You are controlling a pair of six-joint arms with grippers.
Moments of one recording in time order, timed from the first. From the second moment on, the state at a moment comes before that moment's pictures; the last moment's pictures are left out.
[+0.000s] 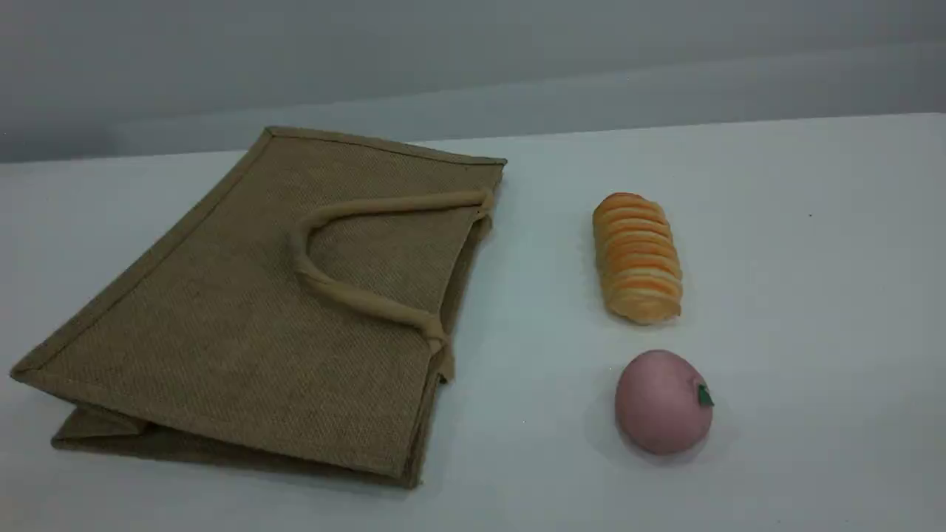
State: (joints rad) left arm -0.01 0.00 -0.50 0.08 1.08 -0.06; right arm 0.03 0.00 -0.52 0.27 1.10 -0.24
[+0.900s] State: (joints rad) left arm -0.01 0.00 -0.50 0.11 1.07 -0.06; right arm 0.03 0.00 -0.53 0.28 1.03 -0.22
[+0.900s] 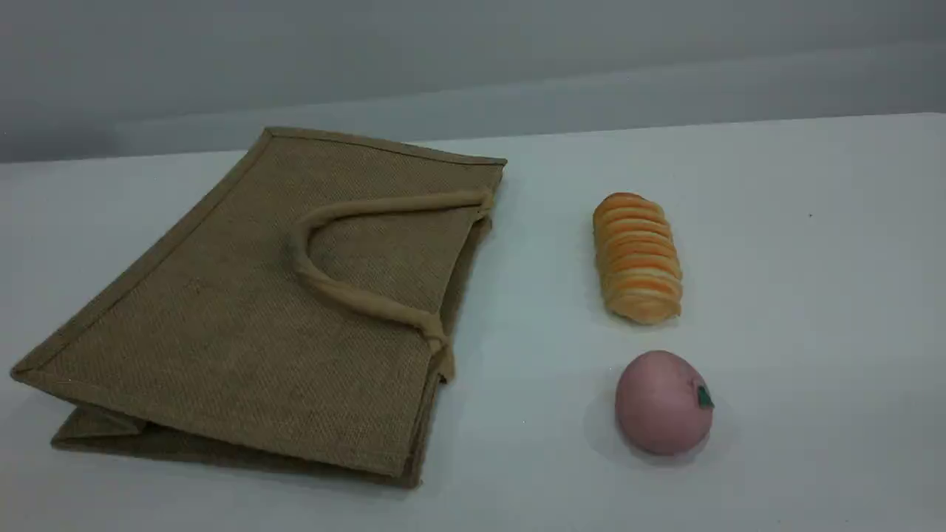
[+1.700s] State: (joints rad) left arm -0.04 0.72 -0.96 0.21 1.03 -0.14; right arm 0.03 0.72 -0.96 0.26 0.82 -0.16
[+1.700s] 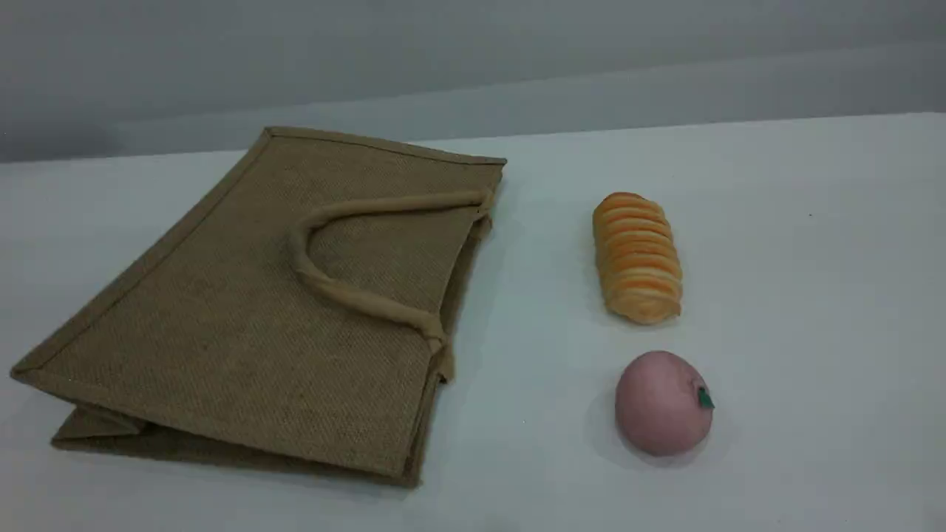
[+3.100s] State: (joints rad) left arm -0.09 1.67 -1.37 0.10 0.93 -0.19; right arm 0.03 1.28 -1.19 0.22 0.87 -0.11
